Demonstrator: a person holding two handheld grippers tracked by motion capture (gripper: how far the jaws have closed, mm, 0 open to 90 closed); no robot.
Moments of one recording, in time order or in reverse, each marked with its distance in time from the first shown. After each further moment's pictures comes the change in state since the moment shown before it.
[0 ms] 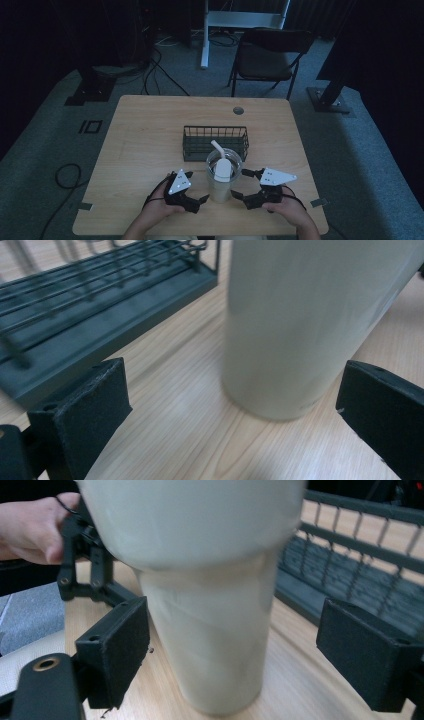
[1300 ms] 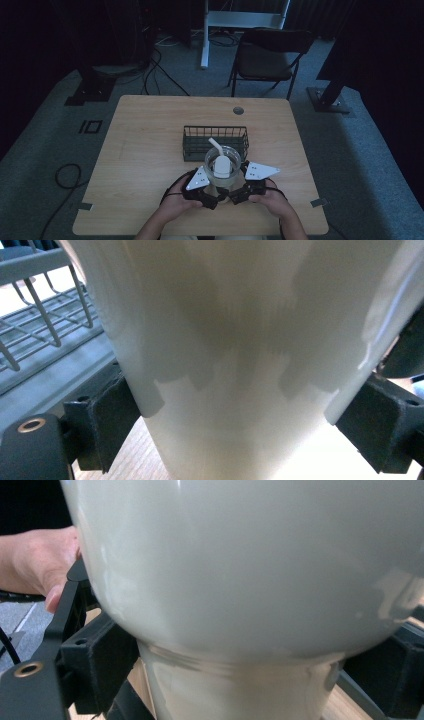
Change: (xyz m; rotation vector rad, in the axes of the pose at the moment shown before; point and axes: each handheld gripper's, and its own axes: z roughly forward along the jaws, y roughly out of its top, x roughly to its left) left arm -0.016 0.029 0.041 -0.082 -0.156 0.071; right arm -0.004 0.011 0.046 -0.089 0.112 -0.082
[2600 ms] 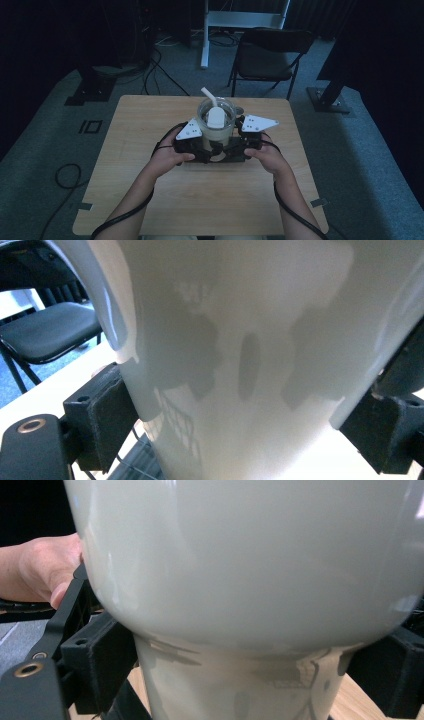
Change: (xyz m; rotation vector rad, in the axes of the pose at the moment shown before) left arm 0.083 0.110 -0.030 -0.048 0.027 0.087; right arm -0.068 0.114 0.024 -0.110 0.011 -0.096
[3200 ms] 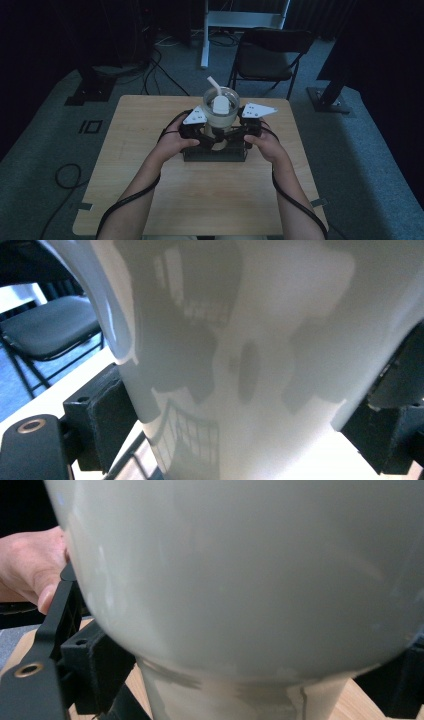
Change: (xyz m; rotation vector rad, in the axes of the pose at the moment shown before) left arm 0.038 0.009 0.028 0.047 0.012 -0.002; right arm -0.040 -0.002 0.009 0.024 -0.042 0.048
